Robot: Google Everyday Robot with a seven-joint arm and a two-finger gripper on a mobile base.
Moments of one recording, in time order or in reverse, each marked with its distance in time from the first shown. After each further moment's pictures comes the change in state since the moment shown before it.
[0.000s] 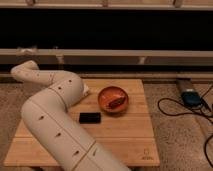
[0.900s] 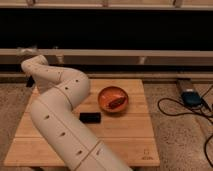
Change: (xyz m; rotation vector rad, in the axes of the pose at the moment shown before) arm 0.009 -0.052 -0.010 -0.007 -0.025 0.150
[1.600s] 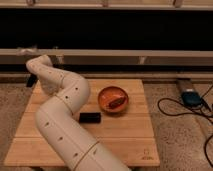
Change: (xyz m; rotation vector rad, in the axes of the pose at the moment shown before) arm -0.007 -0.021 0.011 0.003 0.021 0.029
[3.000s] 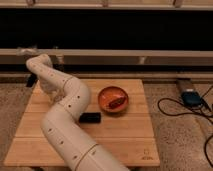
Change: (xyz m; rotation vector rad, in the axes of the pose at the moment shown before) arm -0.023 0.012 -0.002 -0.019 -0.050 -0.139
